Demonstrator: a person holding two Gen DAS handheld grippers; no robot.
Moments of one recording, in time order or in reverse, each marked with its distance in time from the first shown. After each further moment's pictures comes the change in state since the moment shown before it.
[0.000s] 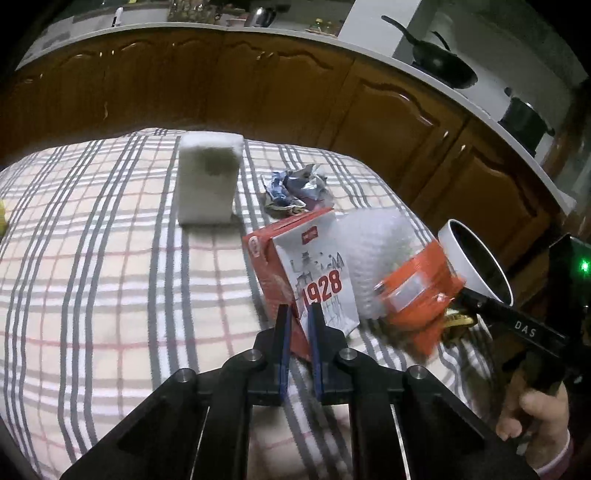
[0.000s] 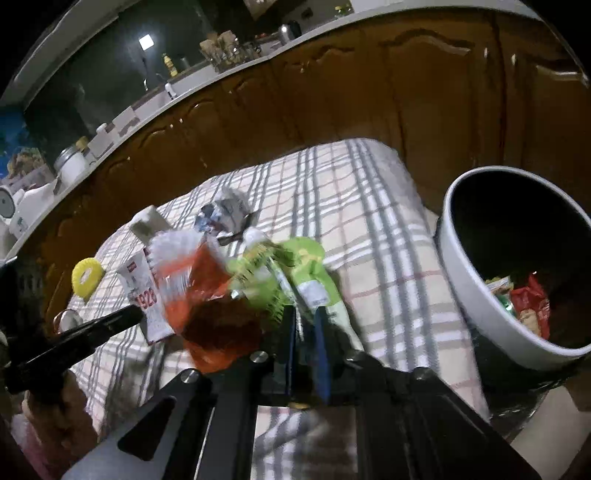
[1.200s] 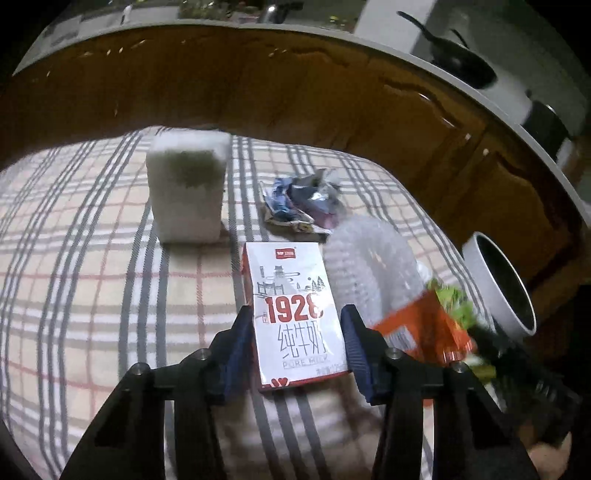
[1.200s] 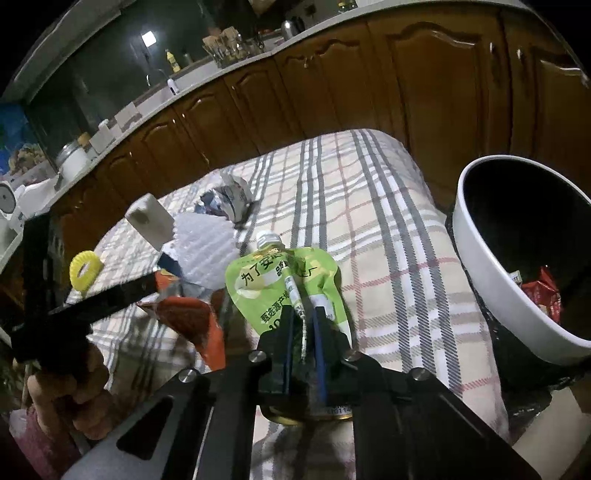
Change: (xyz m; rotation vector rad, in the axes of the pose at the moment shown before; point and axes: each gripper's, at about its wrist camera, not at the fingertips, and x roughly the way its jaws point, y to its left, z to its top) left arm 0.046 -0.012 0.017 -0.007 0.003 0.053; right arm 0.007 0.000 -0.008 -0.008 -0.006 0.013
